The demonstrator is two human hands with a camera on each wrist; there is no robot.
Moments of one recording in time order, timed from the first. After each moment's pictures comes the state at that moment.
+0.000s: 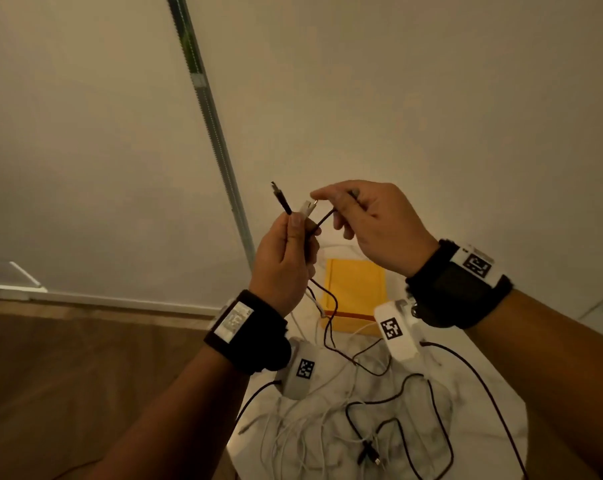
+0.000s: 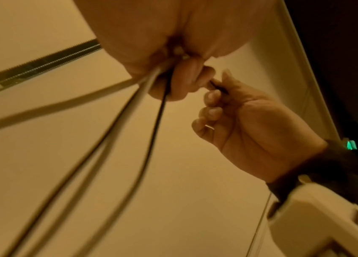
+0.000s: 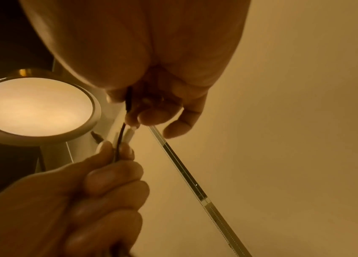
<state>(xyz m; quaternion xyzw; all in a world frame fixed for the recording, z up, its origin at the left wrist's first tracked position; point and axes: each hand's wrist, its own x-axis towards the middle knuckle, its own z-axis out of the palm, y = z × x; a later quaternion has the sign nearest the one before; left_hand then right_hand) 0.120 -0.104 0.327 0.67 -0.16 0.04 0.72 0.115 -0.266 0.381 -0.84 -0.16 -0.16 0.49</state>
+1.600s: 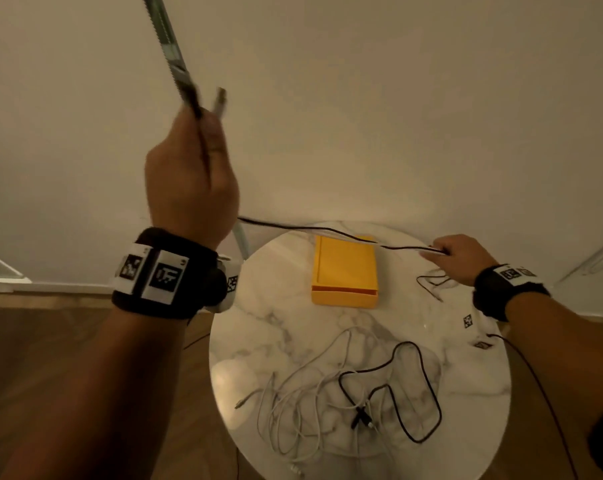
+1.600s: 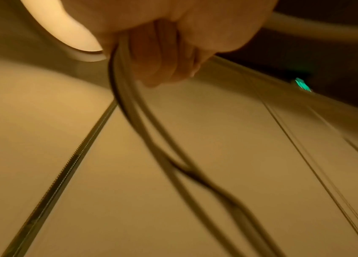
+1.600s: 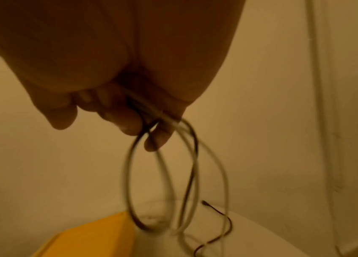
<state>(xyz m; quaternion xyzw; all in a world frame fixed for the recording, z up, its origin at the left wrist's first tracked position) 0.141 -0.053 0.396 0.79 -0.18 0.43 0.40 0.116 -0.457 0.204 -0.96 0.09 0.00 0.25</state>
